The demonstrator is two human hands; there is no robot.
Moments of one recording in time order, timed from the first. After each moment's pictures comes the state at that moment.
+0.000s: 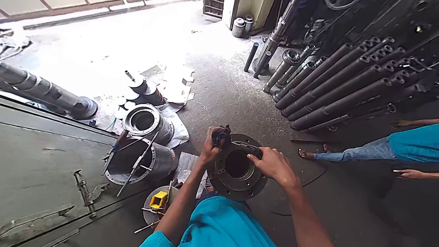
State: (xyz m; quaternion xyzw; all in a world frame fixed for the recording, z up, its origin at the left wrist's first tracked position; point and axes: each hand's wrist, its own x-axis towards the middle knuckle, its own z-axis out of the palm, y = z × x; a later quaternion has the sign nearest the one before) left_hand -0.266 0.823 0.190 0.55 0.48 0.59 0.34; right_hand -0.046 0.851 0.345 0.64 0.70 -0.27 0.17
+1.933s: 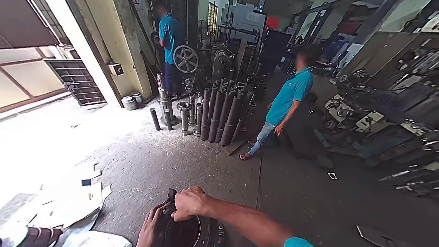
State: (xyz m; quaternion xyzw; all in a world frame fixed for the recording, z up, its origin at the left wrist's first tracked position) left_hand -0.249 0.851 0.171 0.79 0.50 0.29 0.22; right_hand -0.057 0.873 0.367 0.57 0.74 -0.30 0.18
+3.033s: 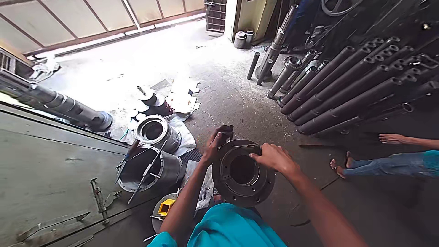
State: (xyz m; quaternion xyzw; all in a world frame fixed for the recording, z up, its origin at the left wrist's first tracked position) left_hand -0.278 0.843 0.190 0.44 0.47 0.59 0.48; right_hand -0.058 0.883 0.349 0.61 0.71 -0.26 0.24
